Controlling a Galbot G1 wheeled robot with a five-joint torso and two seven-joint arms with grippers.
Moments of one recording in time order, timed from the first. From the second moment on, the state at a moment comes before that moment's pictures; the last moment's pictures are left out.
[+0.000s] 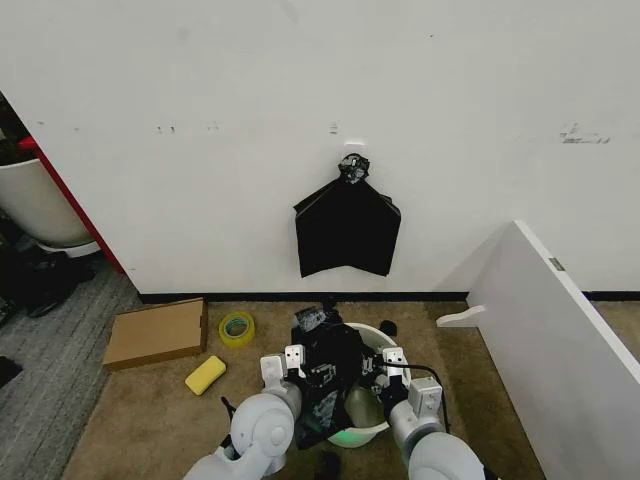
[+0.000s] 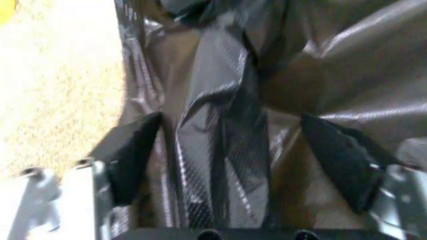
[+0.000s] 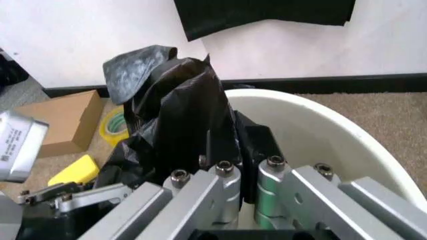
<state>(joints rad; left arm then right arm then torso) 1.22 -1.27 0.01 -1.91 -0.89 0.57 -0.59 -1.31 0.96 -0.13 2.15 0.68 -0.21 0.60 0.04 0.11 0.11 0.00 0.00</state>
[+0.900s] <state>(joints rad) 1.26 -1.27 -0.06 -1.92 -0.93 0.61 -0.59 -1.30 0.85 -0.06 2.03 0.72 -0.14 0.53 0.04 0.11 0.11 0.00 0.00</state>
